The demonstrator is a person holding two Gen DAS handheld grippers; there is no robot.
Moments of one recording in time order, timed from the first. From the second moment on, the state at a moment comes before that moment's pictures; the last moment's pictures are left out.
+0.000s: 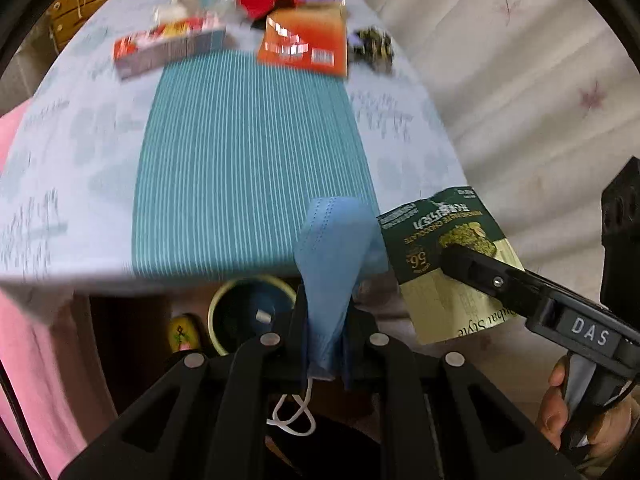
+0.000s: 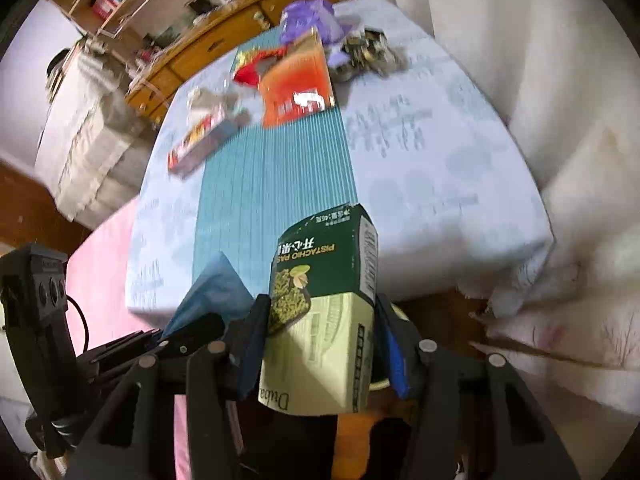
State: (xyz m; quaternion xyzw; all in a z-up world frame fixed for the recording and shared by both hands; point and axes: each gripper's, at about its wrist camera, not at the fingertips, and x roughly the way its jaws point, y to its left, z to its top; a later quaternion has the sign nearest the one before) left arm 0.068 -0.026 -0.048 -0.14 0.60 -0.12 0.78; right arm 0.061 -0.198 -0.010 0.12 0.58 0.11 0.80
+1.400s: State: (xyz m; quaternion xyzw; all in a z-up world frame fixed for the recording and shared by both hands) left arm 0.042 -0.019 -0.449 -0.08 0.69 -0.01 0.72; right arm 0.046 -0.200 -0.457 0.12 0.70 0.04 0.71
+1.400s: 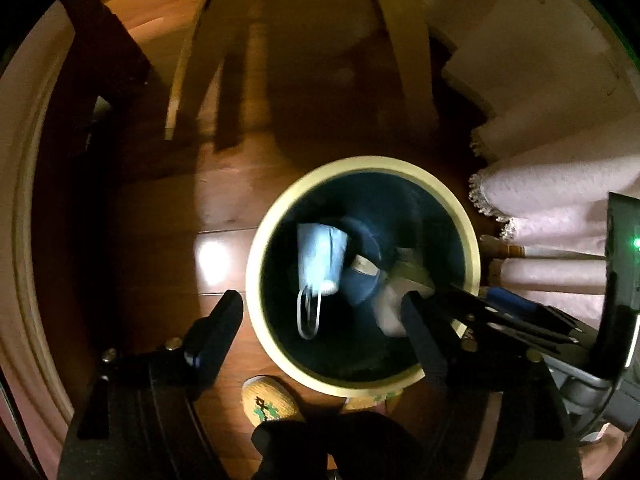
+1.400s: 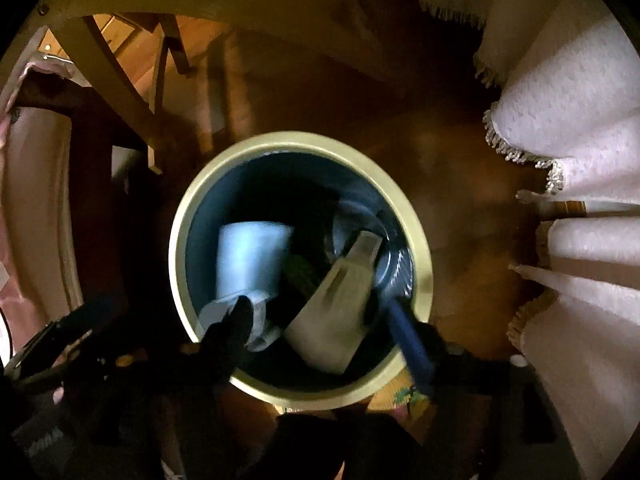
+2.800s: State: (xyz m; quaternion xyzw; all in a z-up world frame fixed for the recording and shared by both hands) left arm -0.003 0.030 -0.036 -0.09 0.54 0.00 0.84; right arm -0.009 -0.182 -0.063 0.10 0.57 0.14 0.80
